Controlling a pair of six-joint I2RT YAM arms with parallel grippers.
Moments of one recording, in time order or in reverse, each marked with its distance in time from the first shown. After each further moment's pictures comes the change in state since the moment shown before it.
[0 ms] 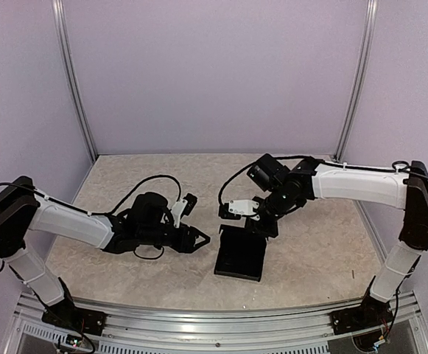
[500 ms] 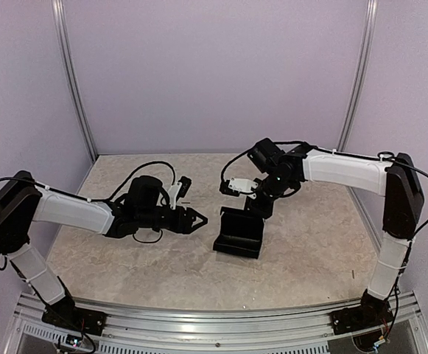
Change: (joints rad) left arm 0.120 0.026 0.089 -0.028 0.084 -0.005; right arm -0.107 0.143 0.180 -0.012 0.023 0.040
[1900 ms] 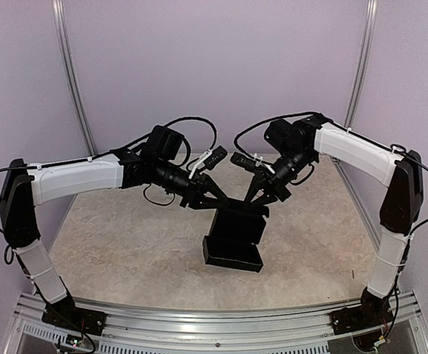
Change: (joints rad) left arm -0.014 0.103 0.601 -0.624 0.609 0.527; right arm -0.112 0.032 0.291 -0.526 -0.768 -0.279
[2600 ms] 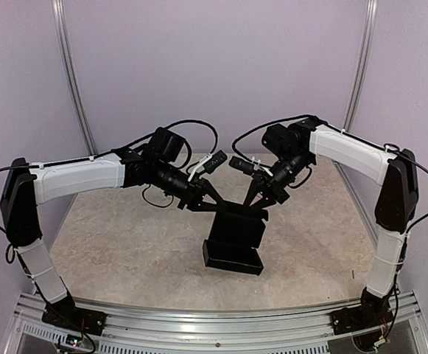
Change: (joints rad) left arm 0.004 0.010 0.008 -0.069 0.036 0.044; right arm 0.000 0.037 0.006 -0.029 -0.023 -0.015
